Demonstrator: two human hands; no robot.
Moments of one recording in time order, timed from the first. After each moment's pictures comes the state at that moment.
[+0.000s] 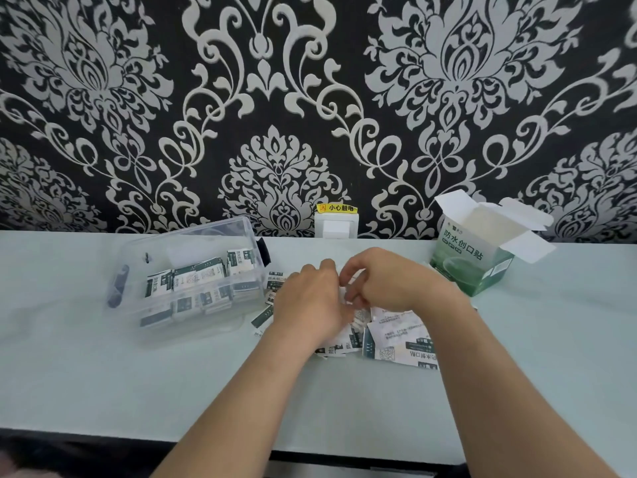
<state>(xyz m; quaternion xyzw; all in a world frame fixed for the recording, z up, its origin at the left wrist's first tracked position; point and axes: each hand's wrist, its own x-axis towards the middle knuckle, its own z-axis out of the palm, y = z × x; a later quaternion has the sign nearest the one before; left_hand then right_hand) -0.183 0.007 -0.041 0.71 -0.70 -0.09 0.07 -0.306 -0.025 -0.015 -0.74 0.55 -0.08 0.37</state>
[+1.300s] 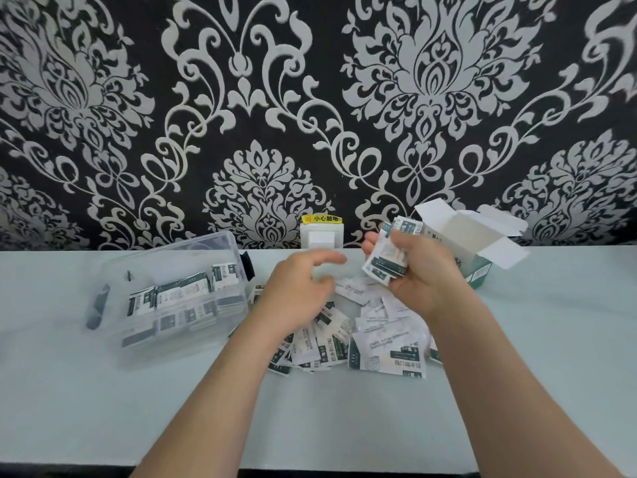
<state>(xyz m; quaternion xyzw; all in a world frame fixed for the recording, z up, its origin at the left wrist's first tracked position) -0.175 0.003 -0.015 0.59 -0.71 -0.26 0.30 -0.336 -0.025 -0.002 -0.21 0.41 -0.56 0.69</state>
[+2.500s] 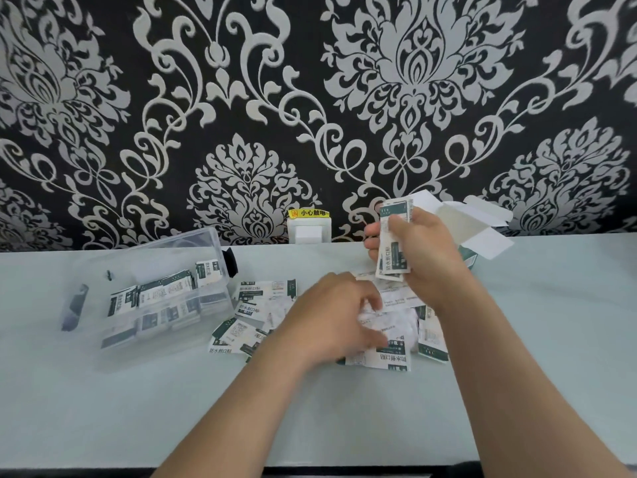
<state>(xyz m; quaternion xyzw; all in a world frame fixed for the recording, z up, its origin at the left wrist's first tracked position) -0.221 0.014 -0.031 0.55 -0.80 -0.21 0.12 -0.355 -0.026 0.000 -0.41 0.50 -0.56 0.52</state>
